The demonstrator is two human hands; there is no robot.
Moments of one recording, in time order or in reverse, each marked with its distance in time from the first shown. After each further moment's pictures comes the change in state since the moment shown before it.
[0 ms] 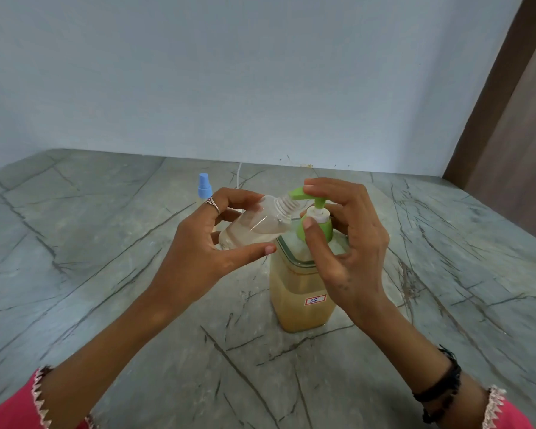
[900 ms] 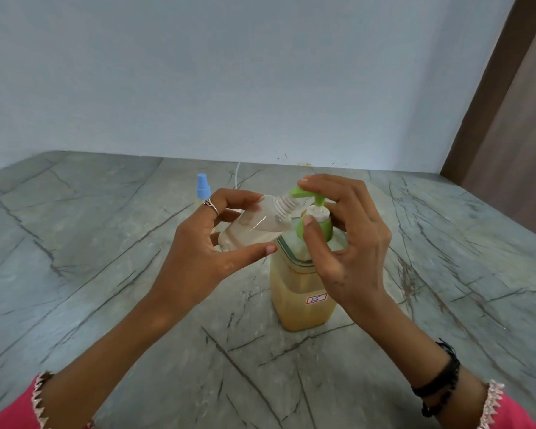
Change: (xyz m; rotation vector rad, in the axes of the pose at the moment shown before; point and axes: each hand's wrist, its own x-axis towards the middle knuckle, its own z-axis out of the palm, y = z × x) left_hand -0.001 0.000 0.000 -0.017 0.014 0.020; right_hand 0.003 -0.005 0.002 -0.127 0.028 -0.034
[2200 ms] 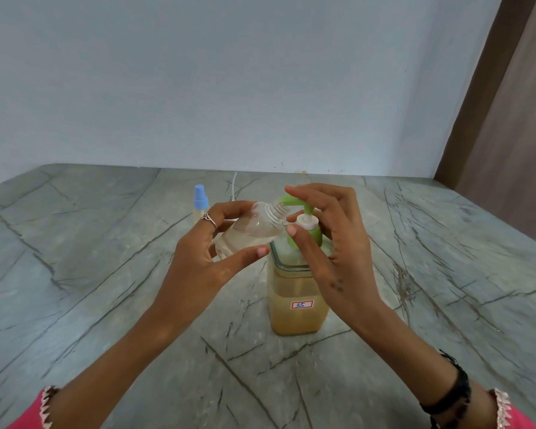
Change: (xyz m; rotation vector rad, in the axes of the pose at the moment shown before) left_hand -0.002 -0.002 0.003 -0.056 0.016 -0.055; right_hand -0.003 -0.003 -0.004 0.119 -0.175 0.182
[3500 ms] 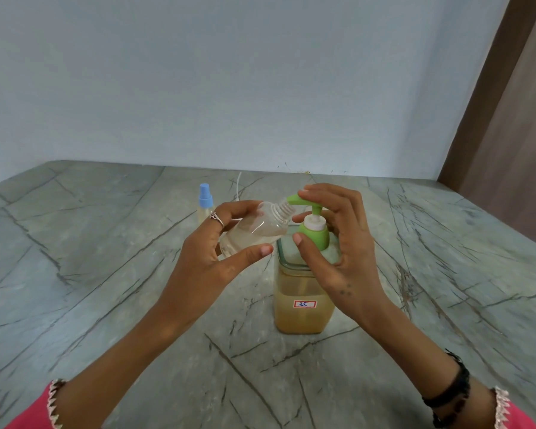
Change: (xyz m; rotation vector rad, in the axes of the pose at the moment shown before) left_hand -0.001 -0.004 0.000 0.009 -0.027 0.001; right_hand -0.002 0.013 -0.004 0.108 -0.039 -0.057
